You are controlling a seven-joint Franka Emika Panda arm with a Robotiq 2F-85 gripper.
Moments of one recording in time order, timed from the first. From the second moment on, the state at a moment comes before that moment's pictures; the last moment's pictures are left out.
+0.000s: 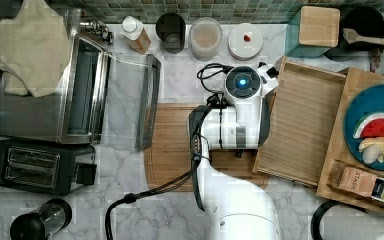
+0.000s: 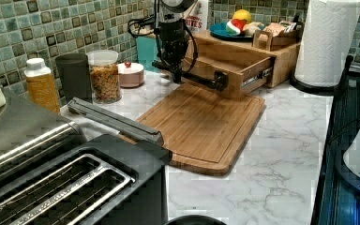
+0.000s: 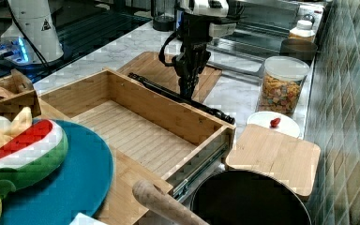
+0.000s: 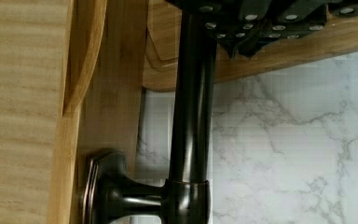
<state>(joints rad) -0.09 0.39 -0.06 -2.02 -0.21 0.82 -0.57</state>
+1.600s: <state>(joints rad) -0.34 0.38 -0.11 -2.01 -0.11 0.82 -0.97</state>
